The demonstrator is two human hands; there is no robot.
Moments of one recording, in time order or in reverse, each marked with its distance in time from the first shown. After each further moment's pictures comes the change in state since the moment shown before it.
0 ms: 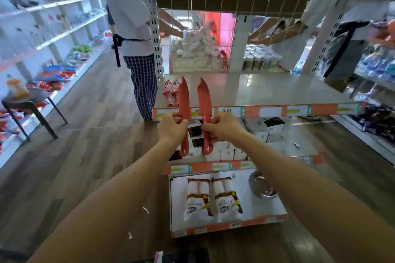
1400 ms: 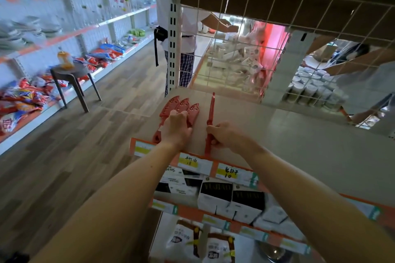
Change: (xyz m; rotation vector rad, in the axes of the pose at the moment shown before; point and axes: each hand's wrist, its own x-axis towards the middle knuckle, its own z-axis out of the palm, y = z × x) left_hand 0.176 0.008 0.081 0.606 0.134 0.038; right_hand 0.227 -0.008 -0.025 -0.095 -0.301 0.041
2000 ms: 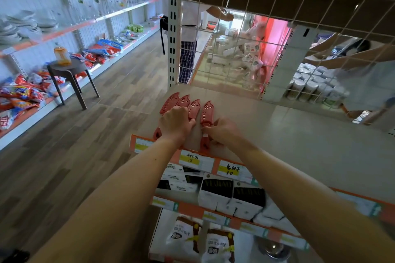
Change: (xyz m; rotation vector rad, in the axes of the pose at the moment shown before) left_hand 0.008 0.001 0.001 0.142 0.097 0.022; right_hand 0.002 0.003 0.009 -0.221 0.099 -0.078
